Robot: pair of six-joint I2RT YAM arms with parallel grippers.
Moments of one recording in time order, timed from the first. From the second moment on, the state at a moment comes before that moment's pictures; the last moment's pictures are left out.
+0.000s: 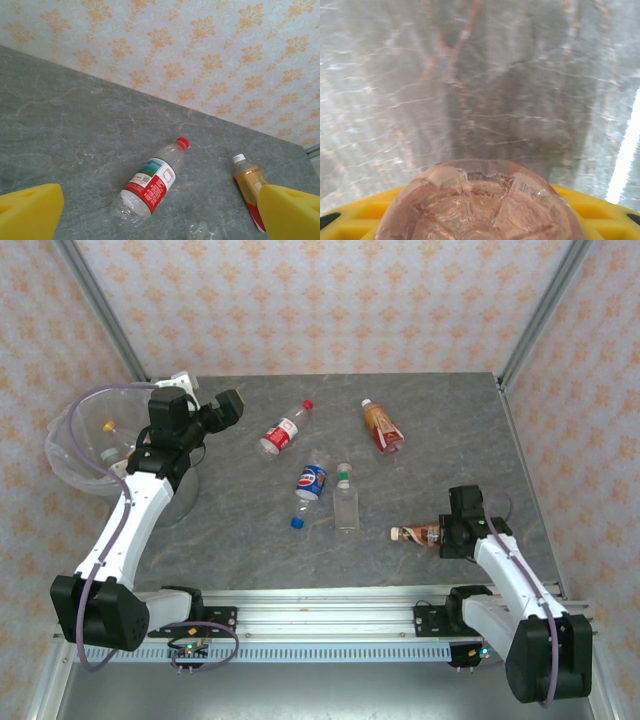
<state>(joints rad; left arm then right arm) -0.06 1.22 1.13 -0.31 0.07 -0.48 0.06 0.92 0.48 -0.72 0.05 1.61</state>
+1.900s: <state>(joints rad) -0.45 1.46 1.21 -0.38 0.61 -0.22 0.45 1.40 0.79 0.43 -0.35 1.07</state>
